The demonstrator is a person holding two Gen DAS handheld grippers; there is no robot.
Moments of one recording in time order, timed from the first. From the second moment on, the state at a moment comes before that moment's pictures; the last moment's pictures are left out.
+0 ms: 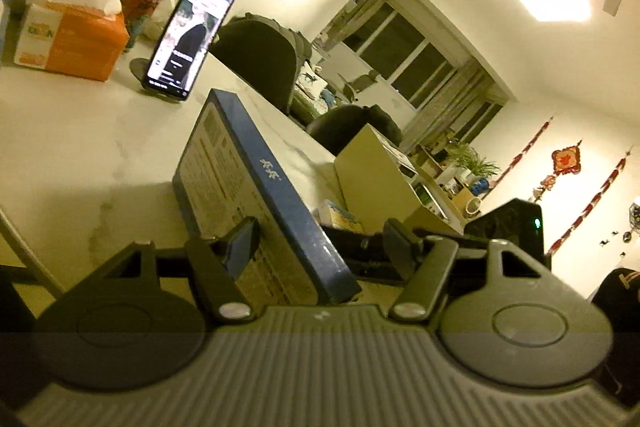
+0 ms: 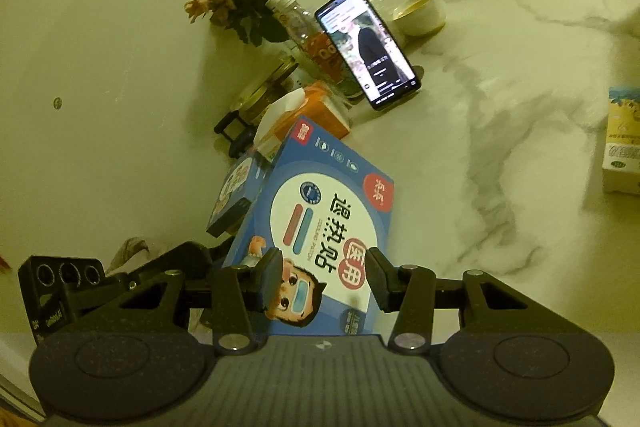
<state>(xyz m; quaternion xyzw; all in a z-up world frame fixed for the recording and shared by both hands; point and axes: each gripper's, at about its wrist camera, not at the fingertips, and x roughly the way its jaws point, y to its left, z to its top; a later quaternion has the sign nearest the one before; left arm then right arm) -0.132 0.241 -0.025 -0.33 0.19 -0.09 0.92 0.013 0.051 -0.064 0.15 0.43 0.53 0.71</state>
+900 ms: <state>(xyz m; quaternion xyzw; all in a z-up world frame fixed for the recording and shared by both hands) -0.119 0.230 -0.039 -0.30 0.23 -0.10 0.92 0.024 0.066 -0.019 0.07 0.42 0.52 0.74</state>
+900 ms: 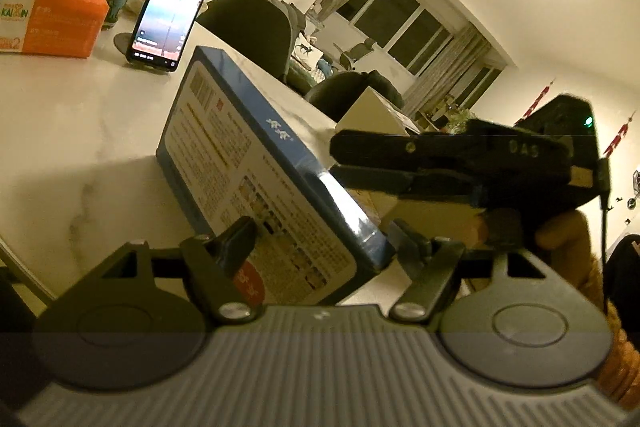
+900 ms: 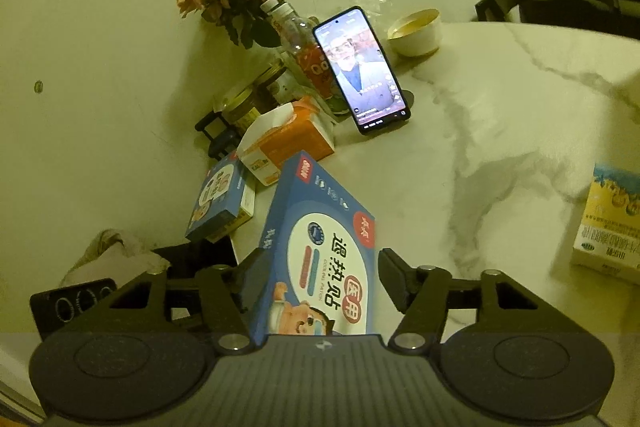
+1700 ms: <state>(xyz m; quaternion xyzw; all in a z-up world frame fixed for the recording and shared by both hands) -0.113 0.229 -0.046 -0.30 0.24 -0.12 0.91 -0.029 0.155 0.022 -0.24 0.37 0.49 0.76</state>
